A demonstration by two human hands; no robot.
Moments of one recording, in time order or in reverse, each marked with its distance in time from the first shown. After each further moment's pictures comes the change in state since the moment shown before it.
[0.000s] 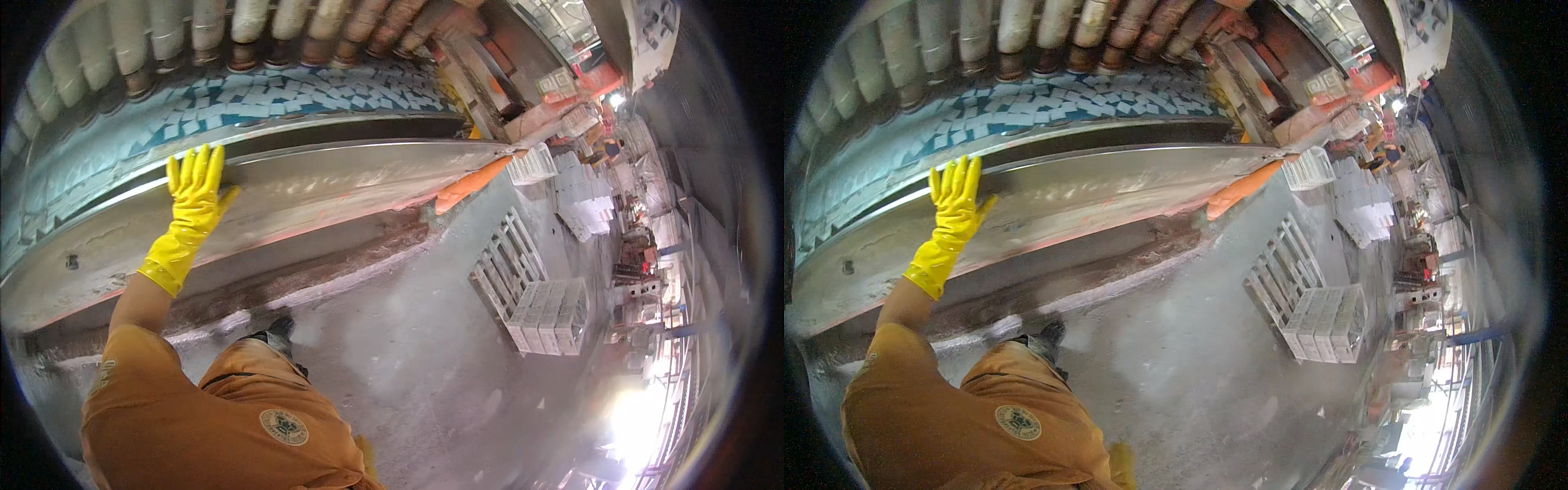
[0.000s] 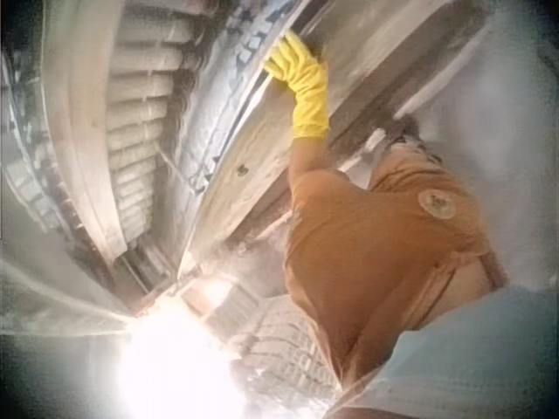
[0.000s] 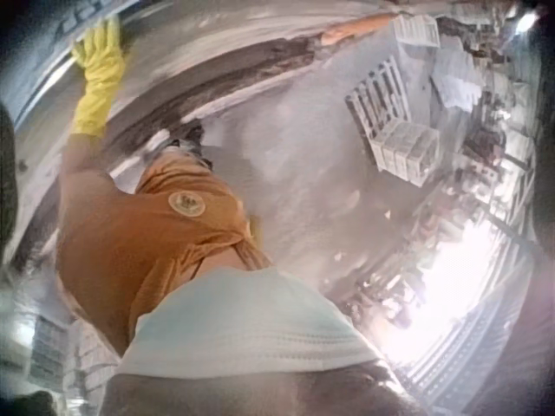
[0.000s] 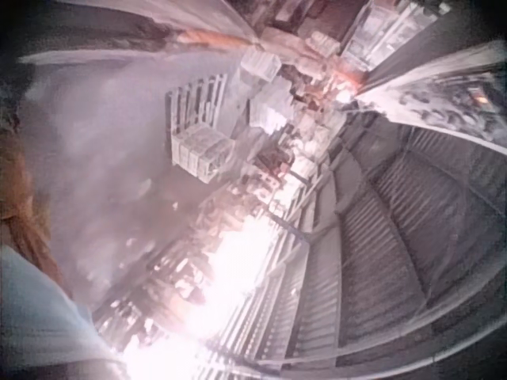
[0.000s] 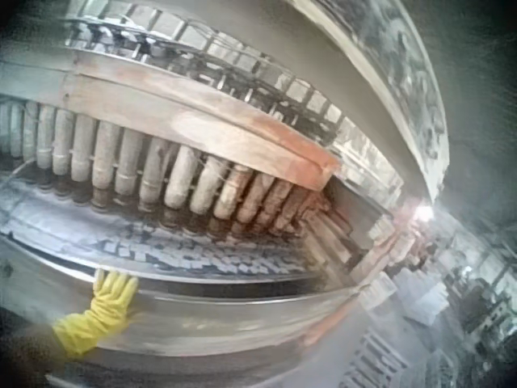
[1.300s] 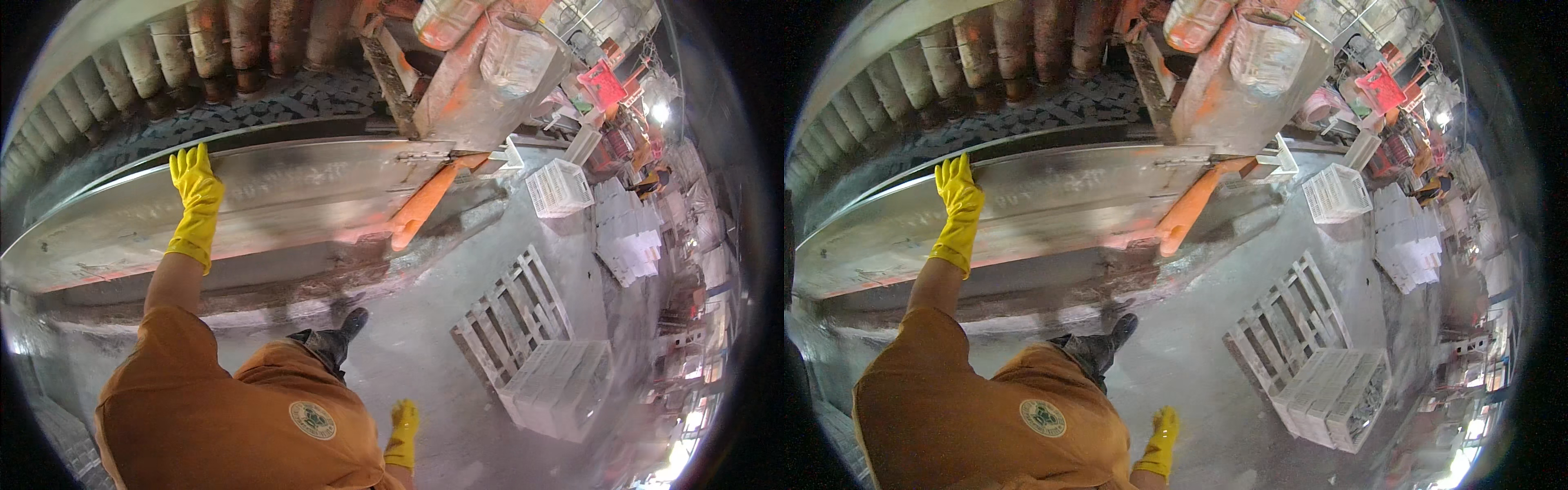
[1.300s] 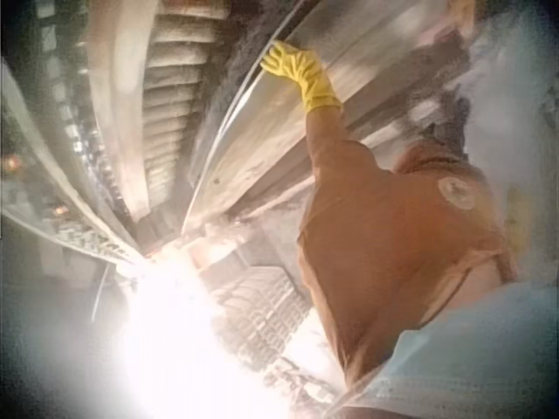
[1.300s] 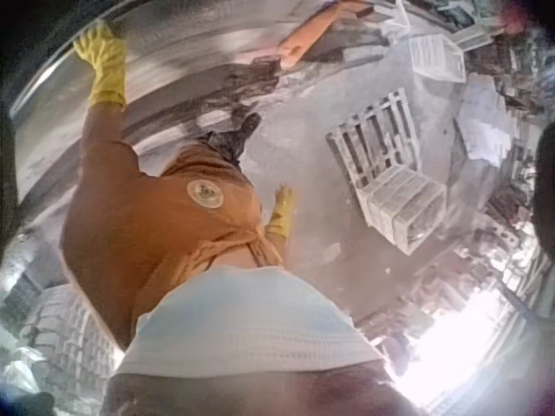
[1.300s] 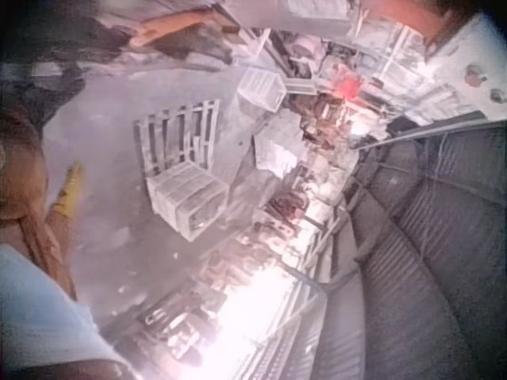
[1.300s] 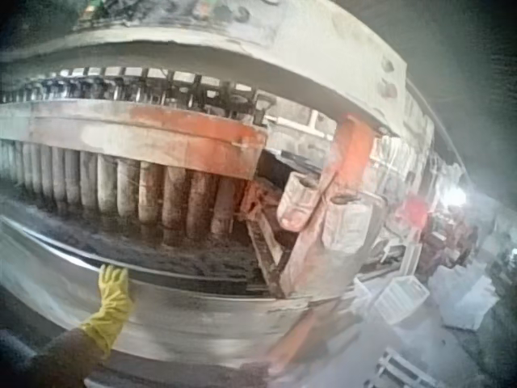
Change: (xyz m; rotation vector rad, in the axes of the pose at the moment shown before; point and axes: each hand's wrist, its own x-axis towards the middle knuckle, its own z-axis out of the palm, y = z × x) left_hand 0.197 0.411 0.187 0.313 0.134 -0.337; right_hand 0.450 -0.554 -0.023 -0.006 -0.193 -0.324
